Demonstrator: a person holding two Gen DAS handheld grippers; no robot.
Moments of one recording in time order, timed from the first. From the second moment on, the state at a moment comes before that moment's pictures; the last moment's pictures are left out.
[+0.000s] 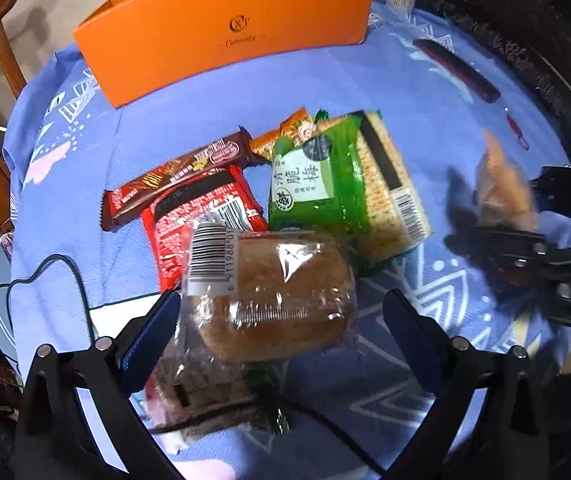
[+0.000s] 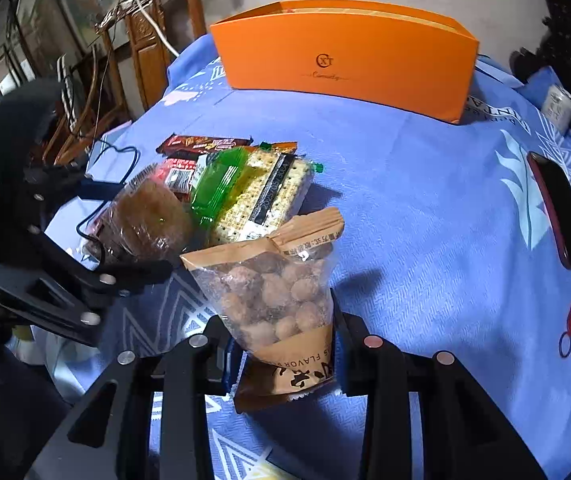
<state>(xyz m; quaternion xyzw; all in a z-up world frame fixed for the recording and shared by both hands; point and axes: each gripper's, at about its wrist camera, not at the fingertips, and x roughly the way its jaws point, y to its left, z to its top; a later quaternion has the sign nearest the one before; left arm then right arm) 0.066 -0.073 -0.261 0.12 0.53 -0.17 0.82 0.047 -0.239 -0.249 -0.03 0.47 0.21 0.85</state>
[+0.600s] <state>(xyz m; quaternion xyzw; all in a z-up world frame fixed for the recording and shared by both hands) 0.066 -0.033 -0.213 0.05 0.50 -0.19 0.85 0.050 -0.243 -0.220 -0.01 0.45 0.20 0.87</state>
